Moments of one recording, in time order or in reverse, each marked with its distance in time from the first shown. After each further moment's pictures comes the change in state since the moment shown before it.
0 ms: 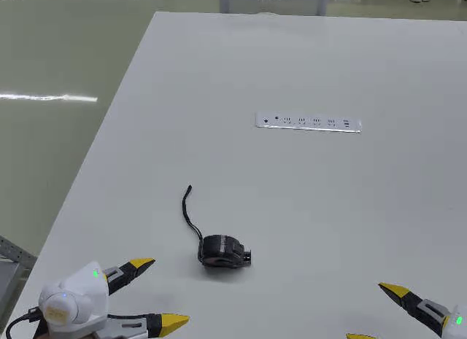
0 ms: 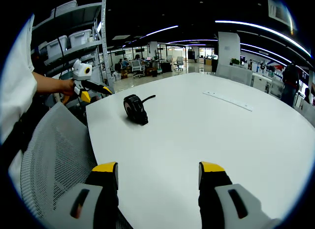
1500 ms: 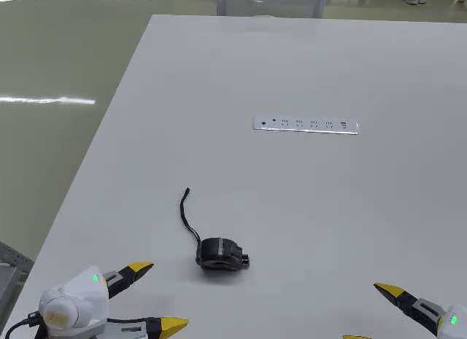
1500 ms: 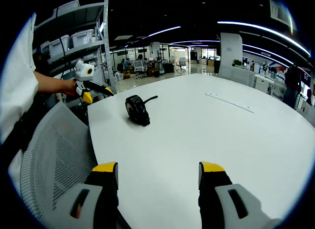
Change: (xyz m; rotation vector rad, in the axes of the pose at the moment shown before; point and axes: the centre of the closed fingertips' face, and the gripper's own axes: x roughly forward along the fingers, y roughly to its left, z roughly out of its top) left arm 0.005 0.001 -0.003 -0.002 0.009 0.003; right arm 0.005 0.002 0.002 -0.010 -0.006 0.022
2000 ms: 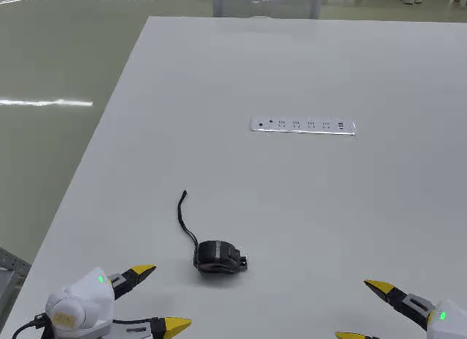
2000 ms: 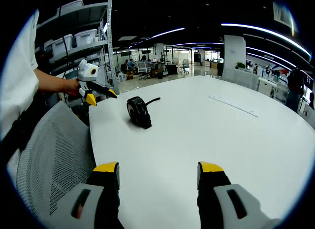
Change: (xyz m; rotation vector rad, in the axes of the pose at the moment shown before) left arm 0.012 0.001 -0.001 -0.007 0.024 0.017; right arm 0.011 0.000 0.006 -0.024 -0.017 0.024
